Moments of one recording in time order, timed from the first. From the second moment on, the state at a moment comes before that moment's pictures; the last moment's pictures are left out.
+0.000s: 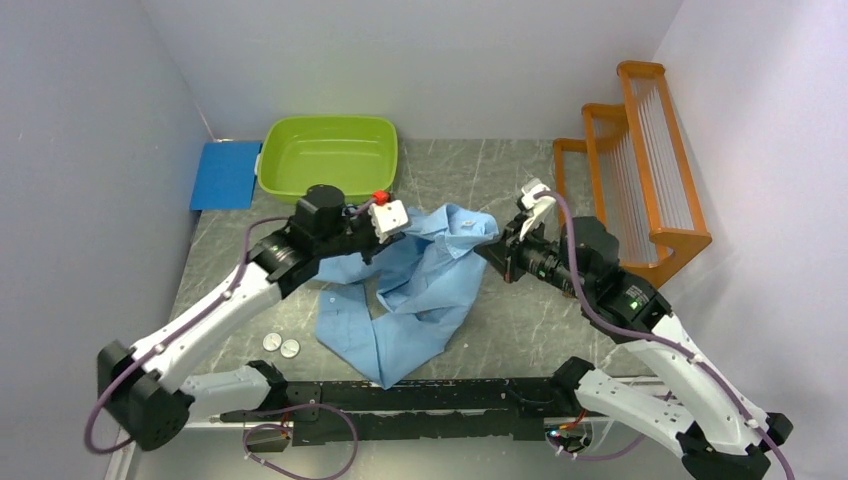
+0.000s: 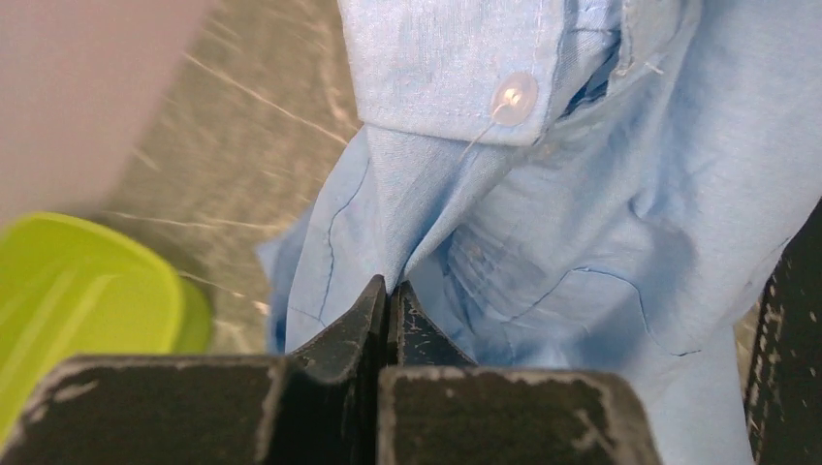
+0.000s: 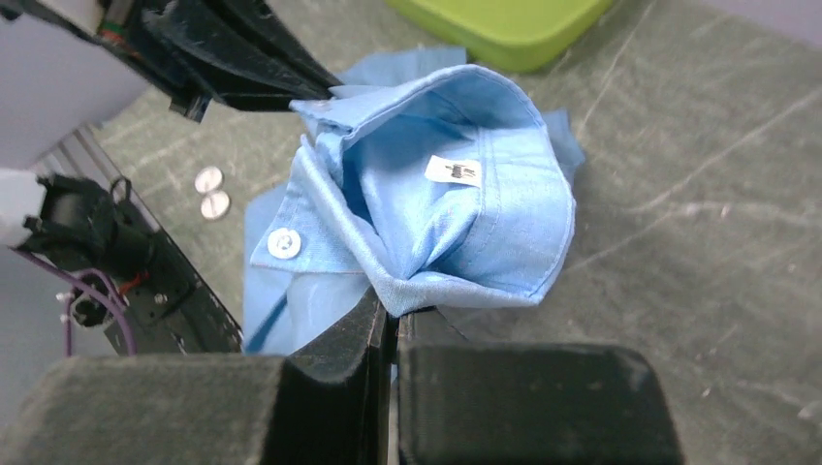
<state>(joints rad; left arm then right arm) -0.66 1.19 1.02 -0.26 0.44 0.42 0.71 0.76 1.01 -0.53 -0.11 0.17</state>
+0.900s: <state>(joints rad) -0.69 0.91 1.64 -0.37 0.58 0.42 0.73 0.94 1.74 -0.53 -0.35 0.12</state>
